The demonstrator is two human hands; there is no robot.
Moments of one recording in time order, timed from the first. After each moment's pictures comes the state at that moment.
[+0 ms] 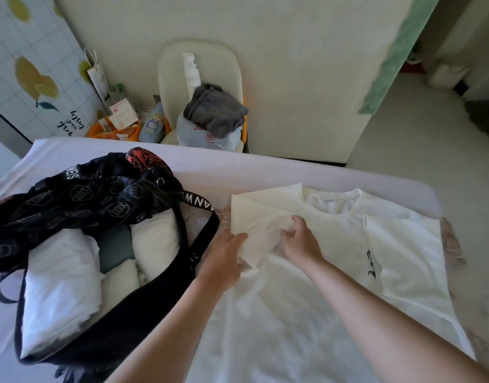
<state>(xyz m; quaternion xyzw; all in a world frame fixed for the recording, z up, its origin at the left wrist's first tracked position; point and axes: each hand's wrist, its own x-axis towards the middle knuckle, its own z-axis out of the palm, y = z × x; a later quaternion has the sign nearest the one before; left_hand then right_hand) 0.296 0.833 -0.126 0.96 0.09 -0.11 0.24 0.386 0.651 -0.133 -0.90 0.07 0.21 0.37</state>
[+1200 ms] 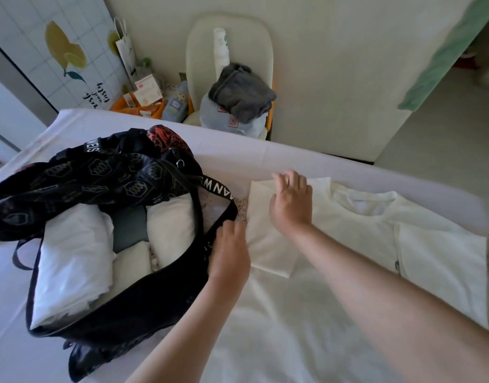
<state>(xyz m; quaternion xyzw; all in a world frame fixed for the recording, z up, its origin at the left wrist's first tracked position) 0.289 0.830 -0.145 0.97 0.17 0.05 0.15 0.437 0.736 -0.136 -0.96 -0.22 -0.06 0.15</state>
